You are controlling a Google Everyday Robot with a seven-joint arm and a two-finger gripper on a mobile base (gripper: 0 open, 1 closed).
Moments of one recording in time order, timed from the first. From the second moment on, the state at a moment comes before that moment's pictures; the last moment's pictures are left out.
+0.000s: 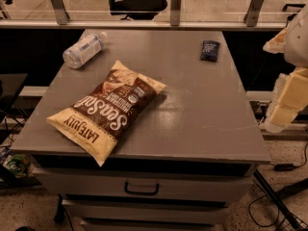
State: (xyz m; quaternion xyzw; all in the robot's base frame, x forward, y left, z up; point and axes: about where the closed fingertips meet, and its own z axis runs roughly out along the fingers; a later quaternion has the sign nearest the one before) arm 0.438 -0.217 0.976 -0.60 0.78 -0.03 0.16
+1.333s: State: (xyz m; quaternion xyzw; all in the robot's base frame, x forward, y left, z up) arm 0.480 -0.125 0.966 -0.68 0.70 0.01 0.20
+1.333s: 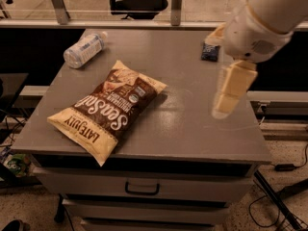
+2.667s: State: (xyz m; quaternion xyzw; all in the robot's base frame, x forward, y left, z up) arm 0.545 0.051 0.916 -0.81 0.55 0.02 0.19
